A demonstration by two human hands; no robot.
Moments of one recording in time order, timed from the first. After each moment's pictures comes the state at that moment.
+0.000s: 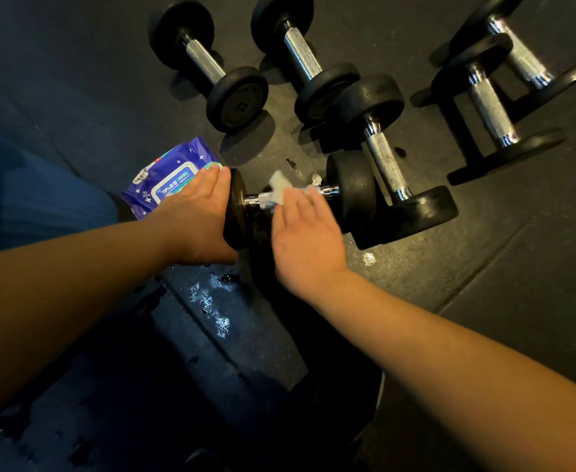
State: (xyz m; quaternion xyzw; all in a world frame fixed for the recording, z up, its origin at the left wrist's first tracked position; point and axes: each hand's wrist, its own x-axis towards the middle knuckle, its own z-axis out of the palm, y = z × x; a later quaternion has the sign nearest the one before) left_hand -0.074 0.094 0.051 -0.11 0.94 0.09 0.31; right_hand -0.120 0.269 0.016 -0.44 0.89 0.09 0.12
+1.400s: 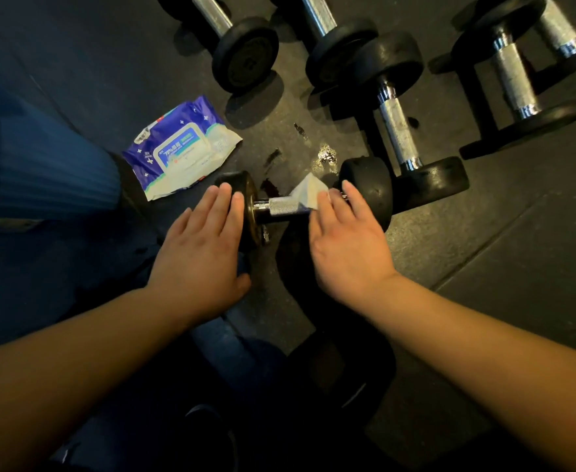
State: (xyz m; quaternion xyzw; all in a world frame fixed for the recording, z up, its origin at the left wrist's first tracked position) left_hand 0.008 0.154 0.063 -0.12 0.95 0.06 0.27; right_hand -0.101 0.327 0.042 -0.49 0.84 0.17 0.16
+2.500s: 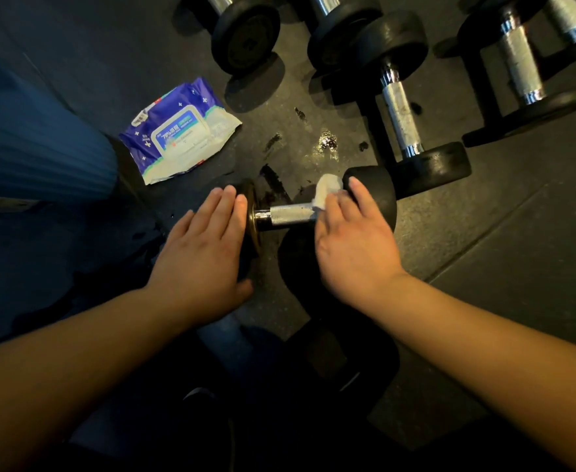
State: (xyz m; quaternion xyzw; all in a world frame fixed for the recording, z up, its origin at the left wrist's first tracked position) left_hand 0.026 0.165 0.061 -0.10 0.95 0.08 0.29; right_hand -0.089 0.342 0.045 -0.50 0.83 0.17 0.15
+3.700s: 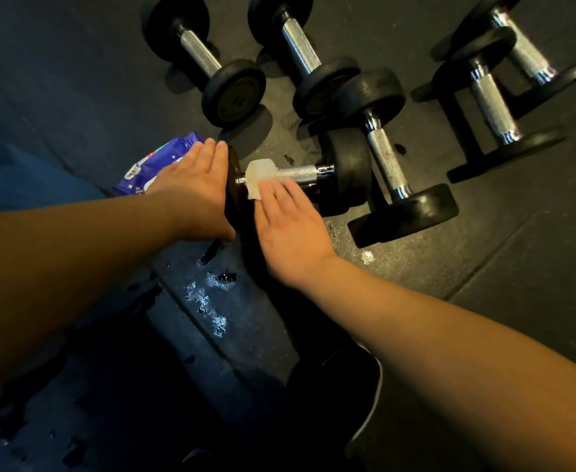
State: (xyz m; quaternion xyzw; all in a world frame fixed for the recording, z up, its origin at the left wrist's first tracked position) left_hand -0.104 0.086 0.046 -0.13 0.95 0.04 0.29; right_hand -0.129 0.255 0.004 -0.50 0.85 0.07 0.12
